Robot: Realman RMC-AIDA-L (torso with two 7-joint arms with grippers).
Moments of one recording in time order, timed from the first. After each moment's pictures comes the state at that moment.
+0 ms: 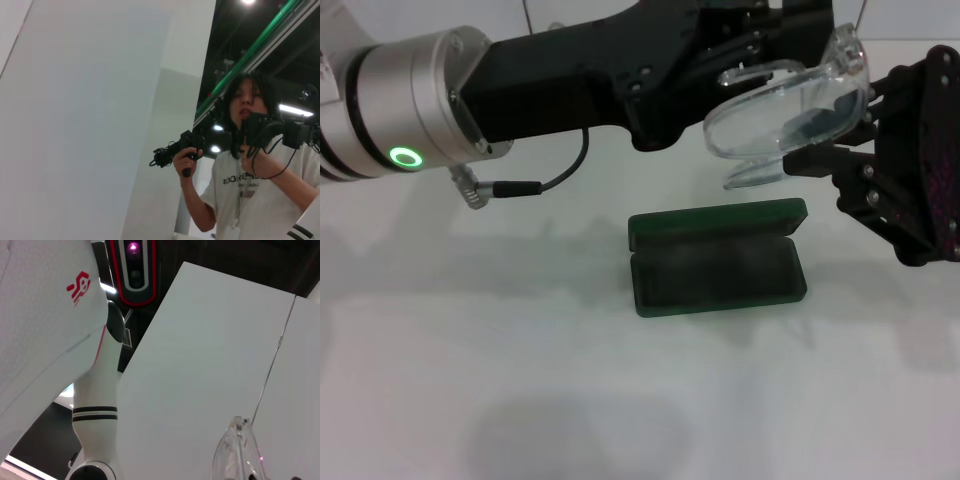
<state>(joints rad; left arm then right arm) -0.57 -2.09 1.30 0.86 1.09 1.76 -1.61 0.59 2.01 -1.17 -0.59 -1.15 -2.03 0.74</state>
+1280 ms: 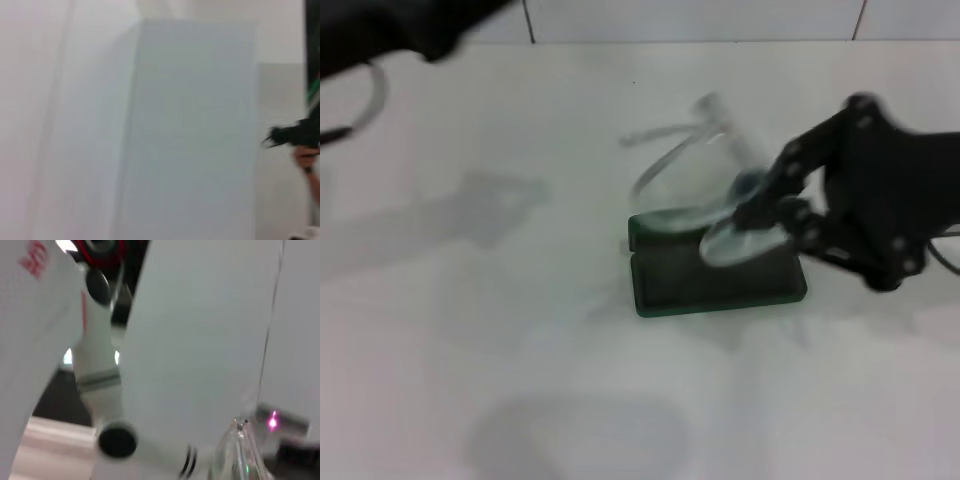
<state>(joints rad) -0.46 -2.00 0.95 0.89 1.22 1.76 -1.57 0.54 2.02 -1.18 -0.87 -1.32 -1.91 1.15</state>
